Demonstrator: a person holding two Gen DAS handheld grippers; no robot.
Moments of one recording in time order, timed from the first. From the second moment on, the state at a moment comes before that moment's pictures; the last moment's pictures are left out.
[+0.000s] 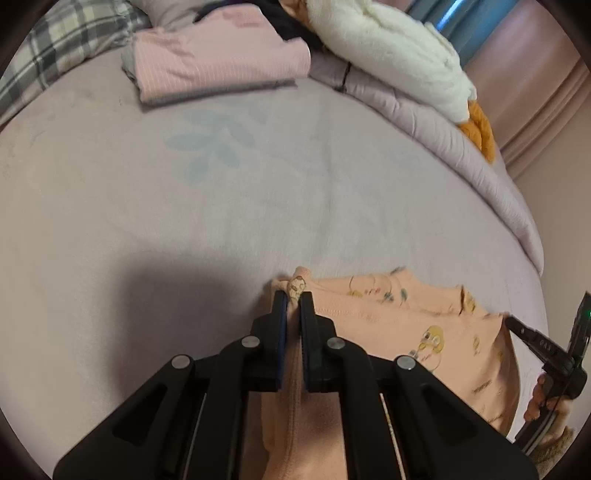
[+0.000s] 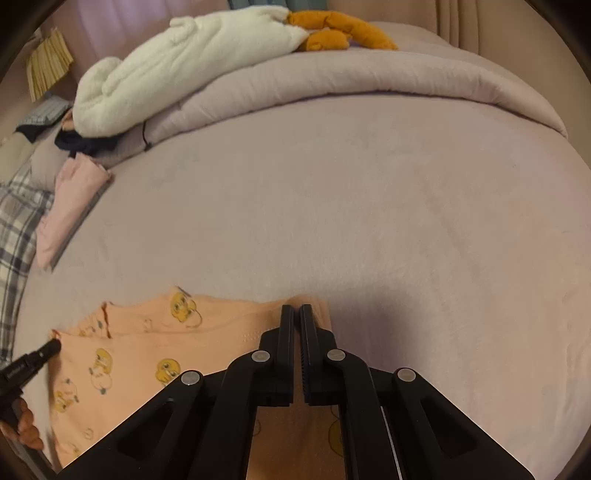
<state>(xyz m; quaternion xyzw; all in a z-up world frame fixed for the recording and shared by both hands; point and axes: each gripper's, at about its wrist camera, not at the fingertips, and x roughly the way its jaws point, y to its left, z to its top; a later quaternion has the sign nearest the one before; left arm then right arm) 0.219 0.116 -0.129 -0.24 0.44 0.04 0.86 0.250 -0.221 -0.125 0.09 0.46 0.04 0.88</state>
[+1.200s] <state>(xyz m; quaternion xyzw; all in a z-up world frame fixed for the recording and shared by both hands) 0.143 0.113 -0.122 -0.23 0.46 0.03 0.85 0.207 -0.234 -0.118 0.07 0.46 0.02 0.88</state>
